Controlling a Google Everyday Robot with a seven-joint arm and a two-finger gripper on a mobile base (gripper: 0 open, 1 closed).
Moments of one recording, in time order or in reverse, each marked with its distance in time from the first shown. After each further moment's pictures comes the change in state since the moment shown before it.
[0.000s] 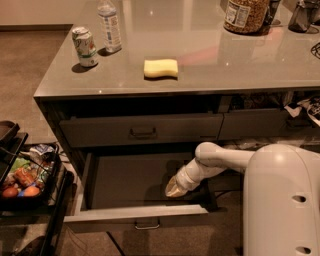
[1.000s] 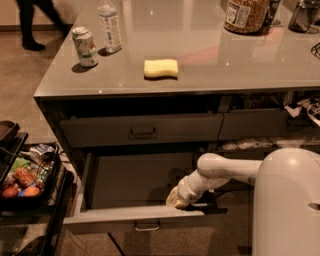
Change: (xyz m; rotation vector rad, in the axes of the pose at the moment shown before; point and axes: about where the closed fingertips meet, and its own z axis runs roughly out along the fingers) arm 0.004 0.047 0.016 -0.036 -0.016 0.026
